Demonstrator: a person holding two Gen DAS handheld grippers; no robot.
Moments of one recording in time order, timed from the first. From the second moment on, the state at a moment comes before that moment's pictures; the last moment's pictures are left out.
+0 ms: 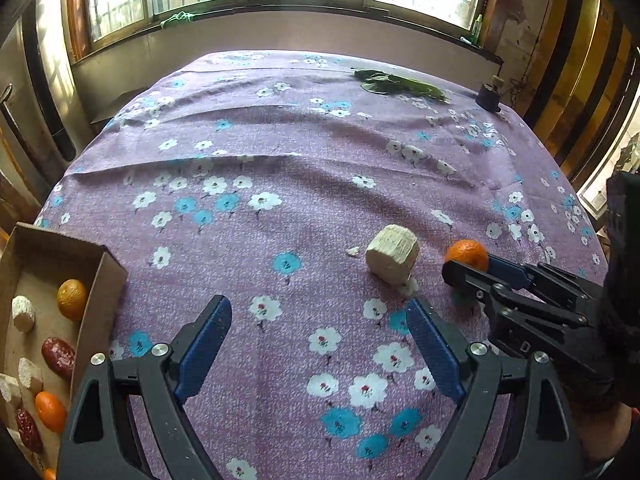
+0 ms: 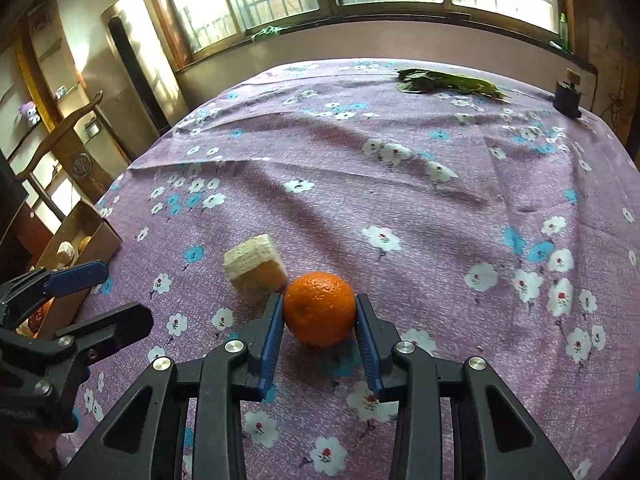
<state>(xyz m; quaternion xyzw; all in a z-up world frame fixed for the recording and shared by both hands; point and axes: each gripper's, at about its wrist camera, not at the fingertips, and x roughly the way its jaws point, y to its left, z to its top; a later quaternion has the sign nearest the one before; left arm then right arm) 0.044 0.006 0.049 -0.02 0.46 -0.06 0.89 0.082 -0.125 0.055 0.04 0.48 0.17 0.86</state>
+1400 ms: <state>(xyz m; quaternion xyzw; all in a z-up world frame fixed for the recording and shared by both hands) -0.047 0.063 0.062 0.01 0.43 -0.01 0.90 -0.007 -0.077 0.087 0.07 0.48 0.24 0.84</state>
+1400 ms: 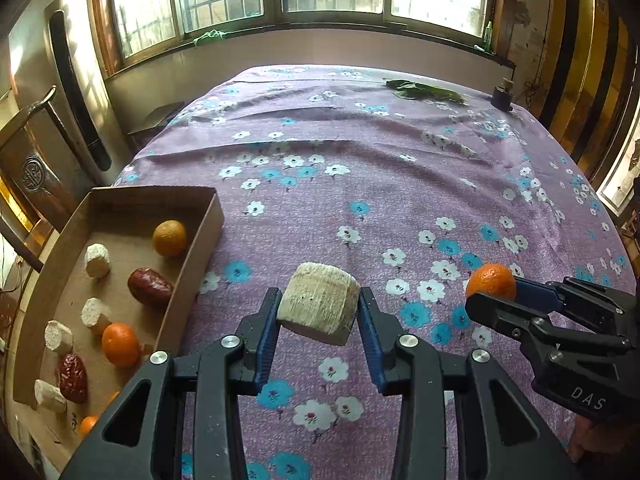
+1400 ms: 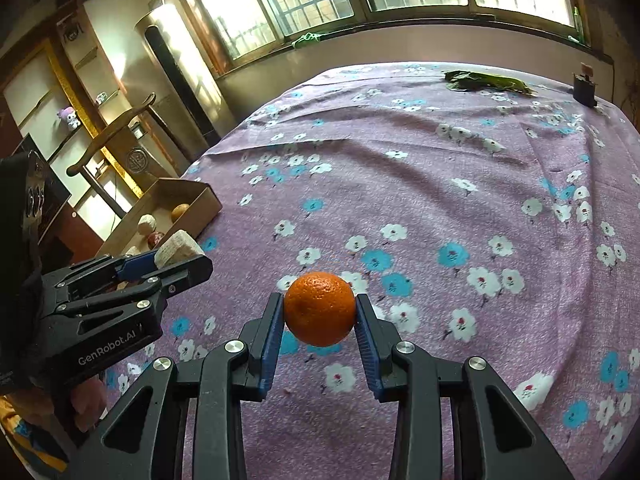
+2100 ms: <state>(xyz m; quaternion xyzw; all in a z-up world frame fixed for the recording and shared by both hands) -0.081 0.141 0.067 -0.03 0.42 0.05 0.90 -0.028 0.009 0.094 0.02 0.48 0.31 0.82</state>
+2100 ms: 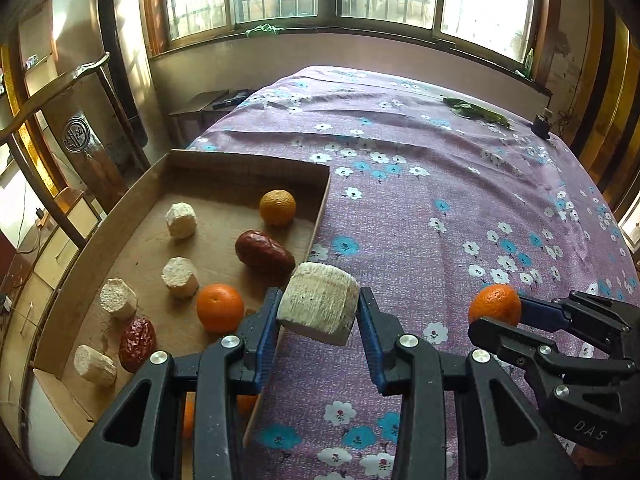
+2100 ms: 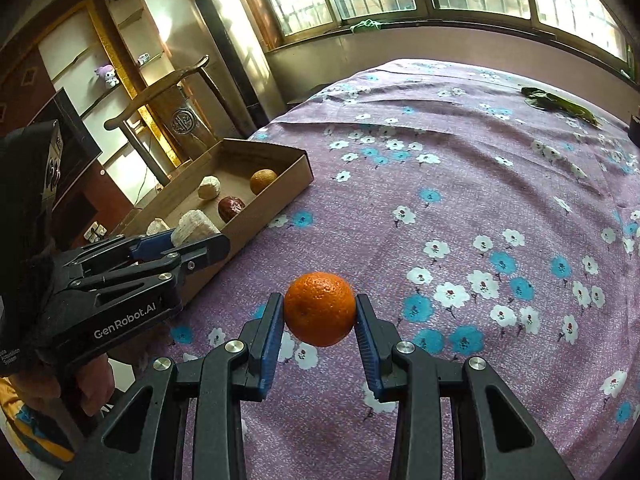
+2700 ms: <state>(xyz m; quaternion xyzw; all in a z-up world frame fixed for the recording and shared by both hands) -0.090 0.212 0.065 -0.06 0.43 0.10 0.90 -0.026 0.080 0.101 -0.02 0.47 0.36 0.80</state>
